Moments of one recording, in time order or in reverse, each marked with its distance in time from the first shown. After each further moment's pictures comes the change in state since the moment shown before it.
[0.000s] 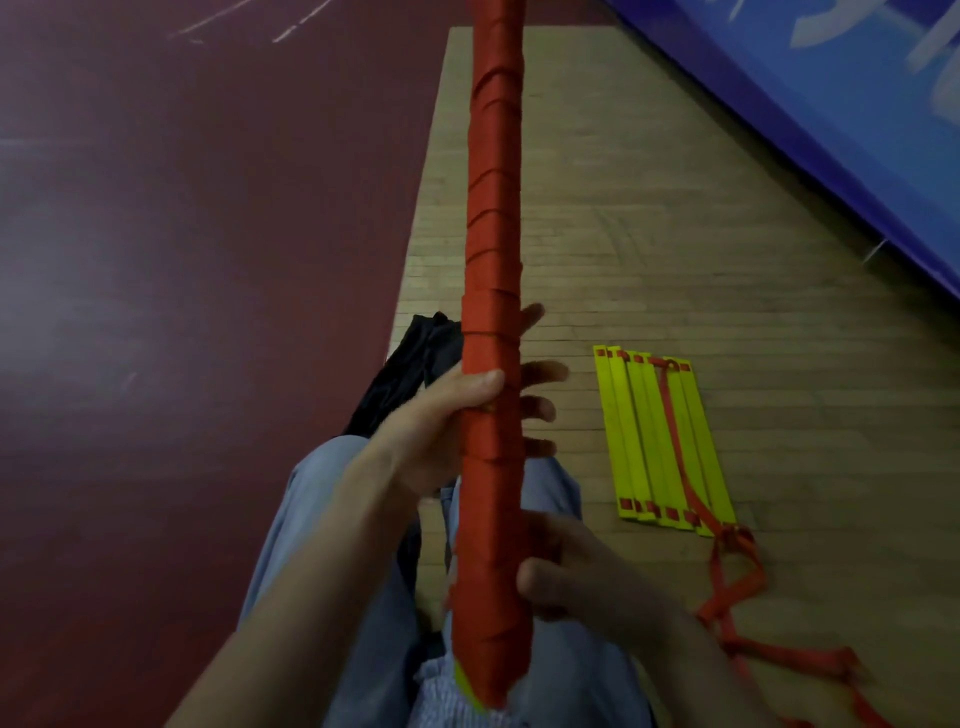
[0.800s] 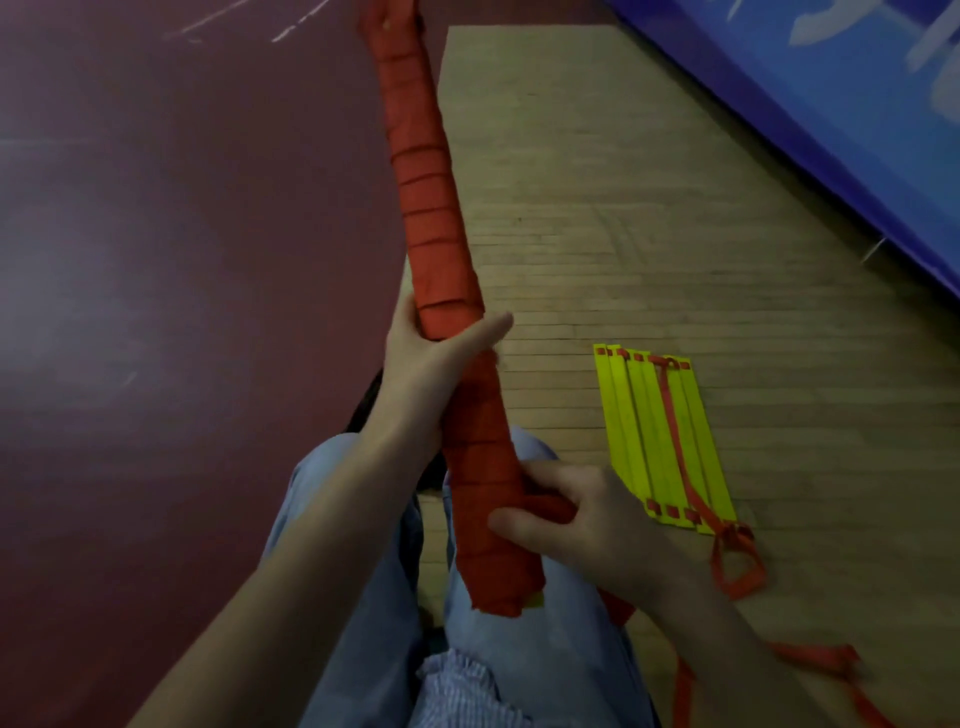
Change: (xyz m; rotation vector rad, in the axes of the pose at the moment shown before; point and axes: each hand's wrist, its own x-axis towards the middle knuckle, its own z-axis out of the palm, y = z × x) left_hand 0.015 0.012 0.015 0.400 0.687 0.305; right_hand 0.005 -0.019 -0.007 -0.587 0.476 -0.137
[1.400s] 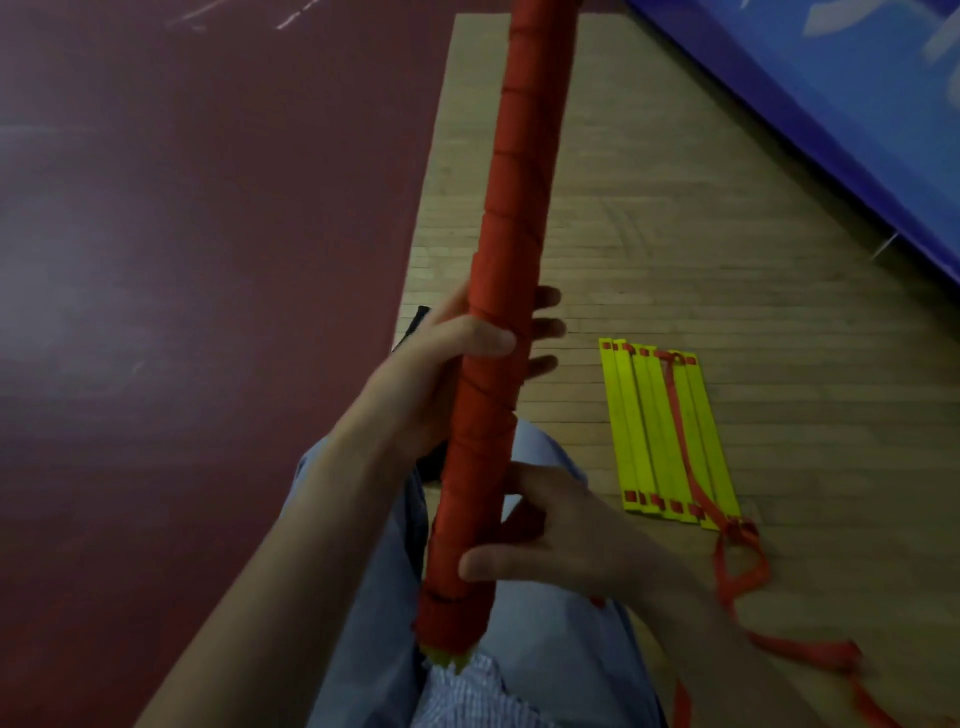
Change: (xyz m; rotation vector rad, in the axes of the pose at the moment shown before) left_hand -0.005 0.008 -0.015 -0.355 -0.650 -0.046; right_hand 0.007 -0.018 0.014 0.172 -0.291 0.128
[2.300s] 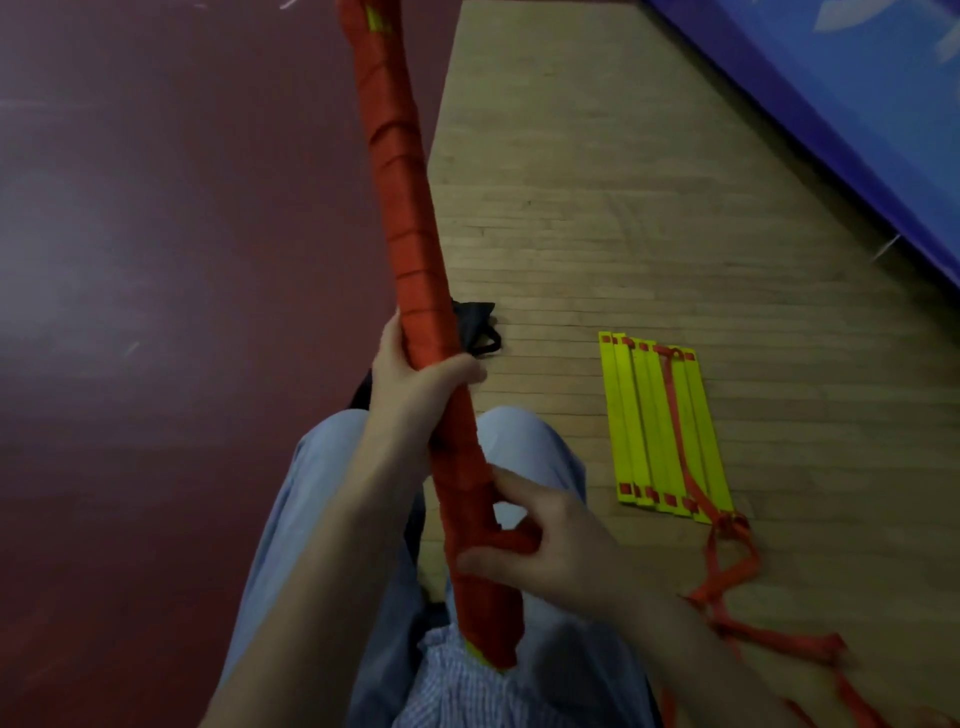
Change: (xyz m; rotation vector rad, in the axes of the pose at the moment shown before) left_hand -0.013 -0.030 -0.015 0.422 0.803 -0.017; right_hand -0.004 0.030 0.016 -0.120 0.137 -0.044
